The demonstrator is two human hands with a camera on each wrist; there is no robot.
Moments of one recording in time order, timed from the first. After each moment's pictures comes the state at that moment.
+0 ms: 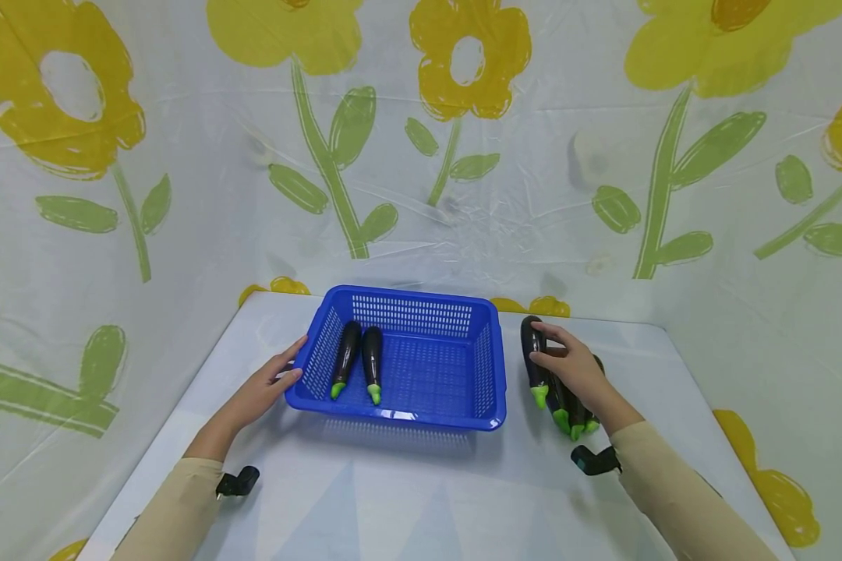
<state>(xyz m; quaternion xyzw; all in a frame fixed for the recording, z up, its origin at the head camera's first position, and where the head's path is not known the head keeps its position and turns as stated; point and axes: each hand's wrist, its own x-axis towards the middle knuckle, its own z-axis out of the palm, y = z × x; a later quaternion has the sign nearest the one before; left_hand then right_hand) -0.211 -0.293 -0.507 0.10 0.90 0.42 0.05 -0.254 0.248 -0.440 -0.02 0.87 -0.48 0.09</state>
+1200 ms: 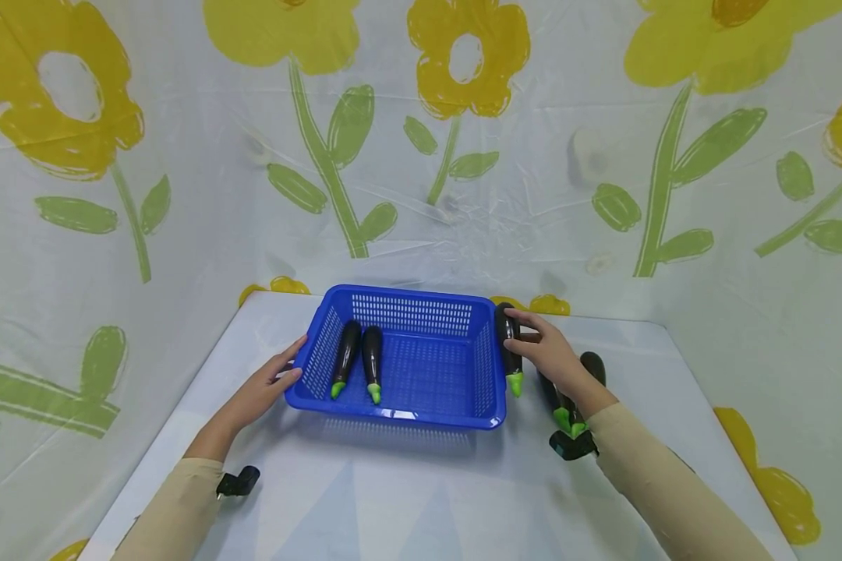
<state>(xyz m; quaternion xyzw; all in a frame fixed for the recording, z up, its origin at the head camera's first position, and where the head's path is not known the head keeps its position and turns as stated) -0.210 -0.293 -0.505 0.10 0.90 0.43 0.05 -0.267 0.210 -0.427 -0.04 0.85 -0.51 0.11</state>
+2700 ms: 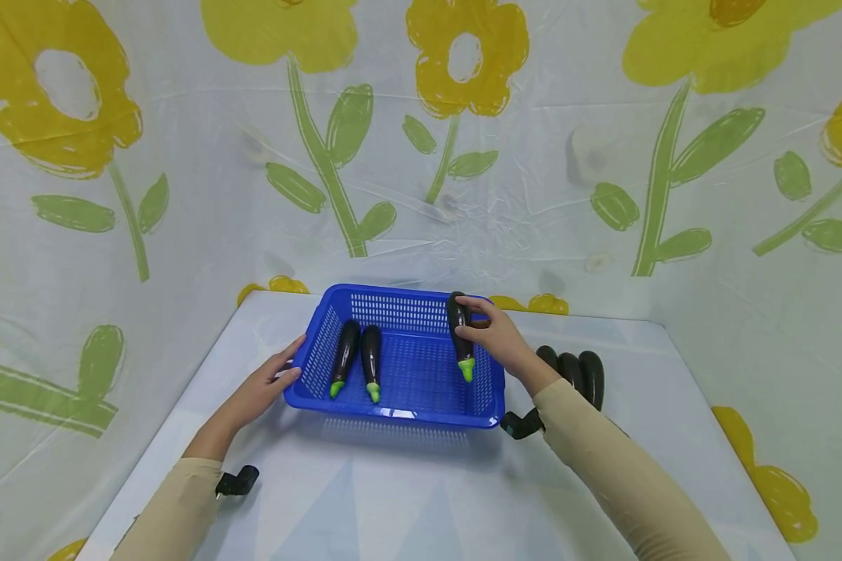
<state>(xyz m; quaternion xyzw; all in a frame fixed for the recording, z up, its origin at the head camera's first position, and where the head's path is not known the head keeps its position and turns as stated) -0.212 -0.292 -0.507 0.09 0.90 0.42 0.05 -0.287 0.139 -0.423 -0.09 0.82 -0.56 0.12</state>
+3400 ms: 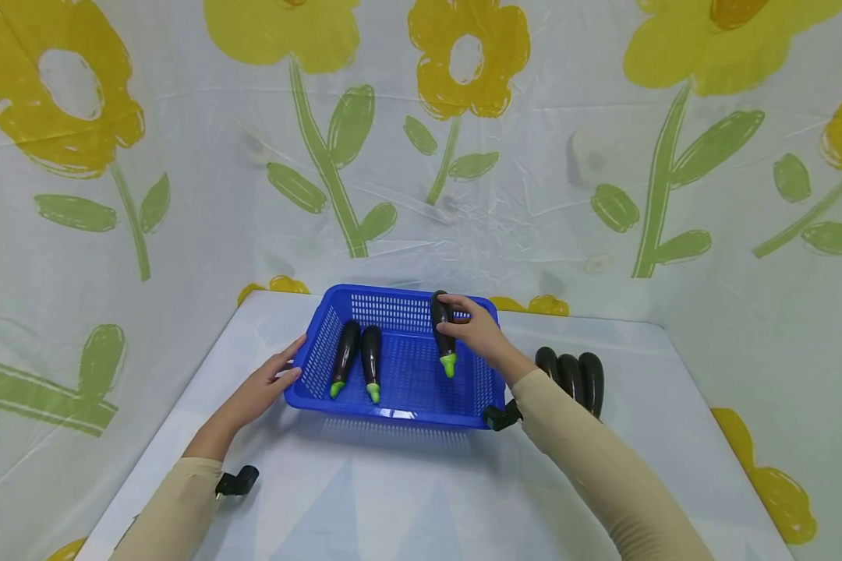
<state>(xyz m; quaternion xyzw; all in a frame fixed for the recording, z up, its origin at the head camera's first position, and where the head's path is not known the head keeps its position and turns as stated) -0.211 -0.292 -0.507 0.09 0.90 0.42 0.05 -0.294 0.108 -0.420 -0.10 0.80 -0.57 0.13</state>
